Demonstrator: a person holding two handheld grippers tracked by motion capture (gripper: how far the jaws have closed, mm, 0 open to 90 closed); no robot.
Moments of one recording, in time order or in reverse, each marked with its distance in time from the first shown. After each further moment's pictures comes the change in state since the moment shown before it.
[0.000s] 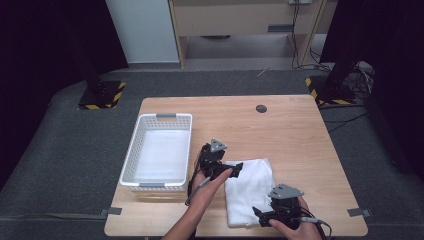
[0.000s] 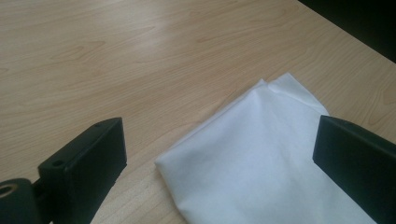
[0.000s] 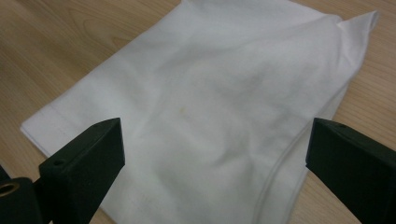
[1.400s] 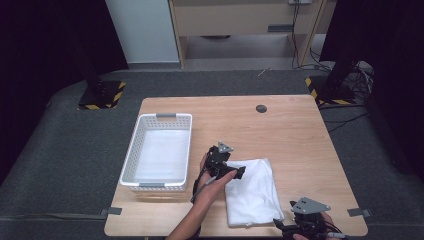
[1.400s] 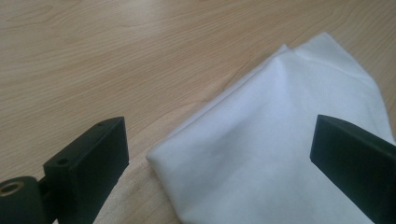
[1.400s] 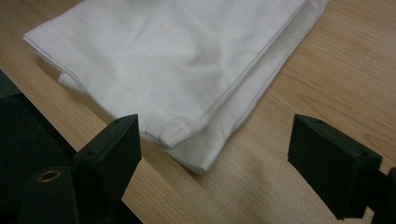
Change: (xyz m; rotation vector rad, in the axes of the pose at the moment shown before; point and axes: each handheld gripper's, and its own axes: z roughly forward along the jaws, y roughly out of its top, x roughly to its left) left arm 0.006 -0.017 0.041 0.102 0.003 0.017; right arm -0.022 -0.046 -0.037 0.029 0.021 -0.011
